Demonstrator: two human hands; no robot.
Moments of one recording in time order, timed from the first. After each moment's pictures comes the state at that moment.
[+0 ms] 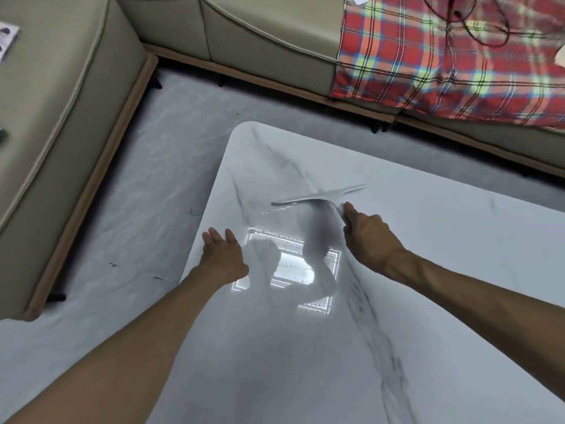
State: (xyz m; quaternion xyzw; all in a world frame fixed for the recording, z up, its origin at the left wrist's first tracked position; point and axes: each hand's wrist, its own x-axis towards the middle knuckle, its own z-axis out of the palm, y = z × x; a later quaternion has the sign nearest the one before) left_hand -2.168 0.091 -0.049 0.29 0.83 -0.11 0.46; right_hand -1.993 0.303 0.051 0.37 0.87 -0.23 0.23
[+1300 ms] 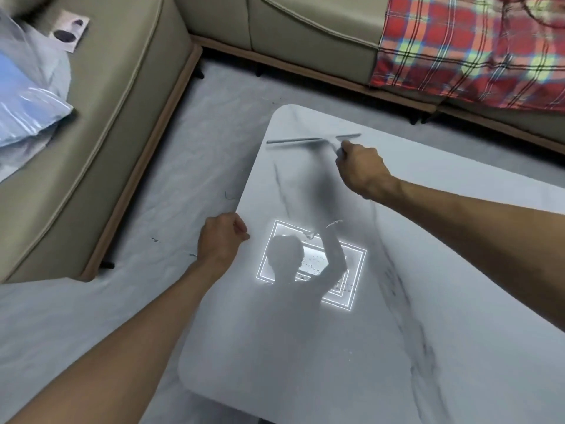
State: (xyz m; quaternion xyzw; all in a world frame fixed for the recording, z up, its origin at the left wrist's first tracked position) left_hand -2.183 0.016 -0.008 0.15 0.92 0.24 0.28; right_hand -2.103 0.288 0.052 0.38 0.88 -0.26 0.15
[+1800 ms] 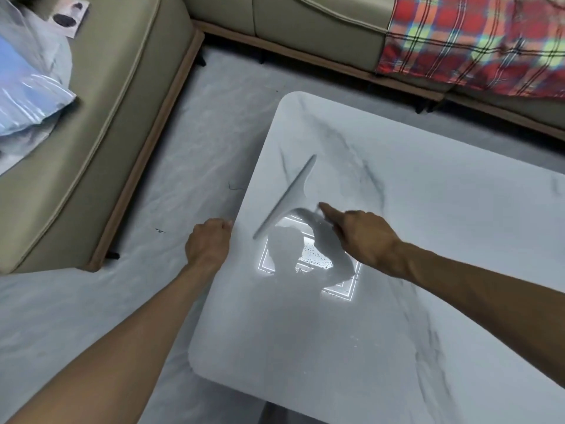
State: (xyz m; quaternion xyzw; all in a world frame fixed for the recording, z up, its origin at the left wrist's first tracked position) left_hand -2.185 -0.017 -0.006 0.05 0.94 0.13 0.32; right_hand -2.013 0.217 0.029 0.17 0.93 -0.19 0.25
